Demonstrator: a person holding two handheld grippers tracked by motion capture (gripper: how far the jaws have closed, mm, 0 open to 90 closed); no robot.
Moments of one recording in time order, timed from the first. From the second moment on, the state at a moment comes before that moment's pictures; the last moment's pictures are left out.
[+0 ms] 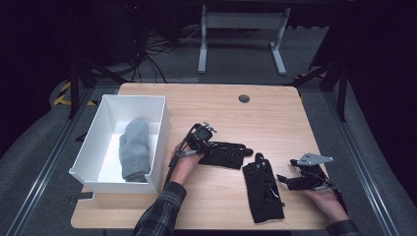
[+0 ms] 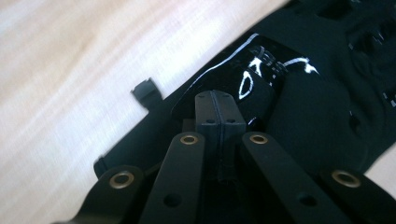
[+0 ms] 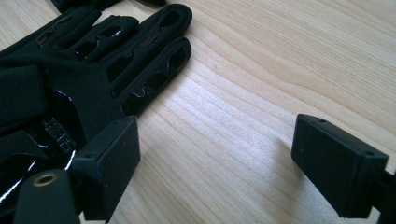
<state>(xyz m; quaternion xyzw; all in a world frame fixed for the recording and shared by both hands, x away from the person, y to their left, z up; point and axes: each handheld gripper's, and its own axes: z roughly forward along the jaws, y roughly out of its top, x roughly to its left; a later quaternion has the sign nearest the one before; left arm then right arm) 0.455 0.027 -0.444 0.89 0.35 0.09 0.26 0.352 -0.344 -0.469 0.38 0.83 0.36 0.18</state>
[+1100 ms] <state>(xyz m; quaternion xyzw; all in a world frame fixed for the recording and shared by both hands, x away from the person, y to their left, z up) 0.338 0.023 -0.453 0.91 0.24 -0.01 0.33 0.352 -0.342 -0.469 0.38 0.83 0.36 0.18</state>
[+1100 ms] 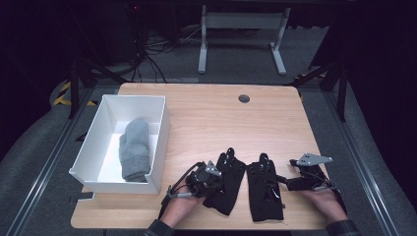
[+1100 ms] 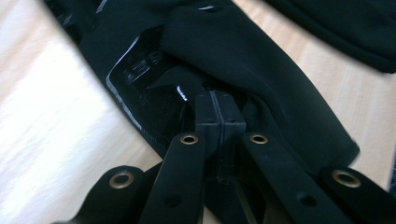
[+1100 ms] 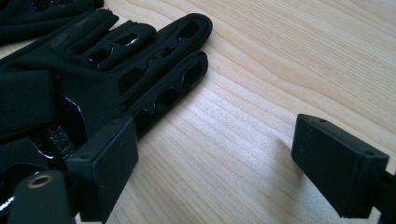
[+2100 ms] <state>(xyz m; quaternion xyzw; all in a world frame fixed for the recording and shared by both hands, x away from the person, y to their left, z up) 0.372 0.029 -0.459 0.88 0.32 0.02 0.35 0.352 -0.341 -0.469 0.38 0.84 0.36 0.18</state>
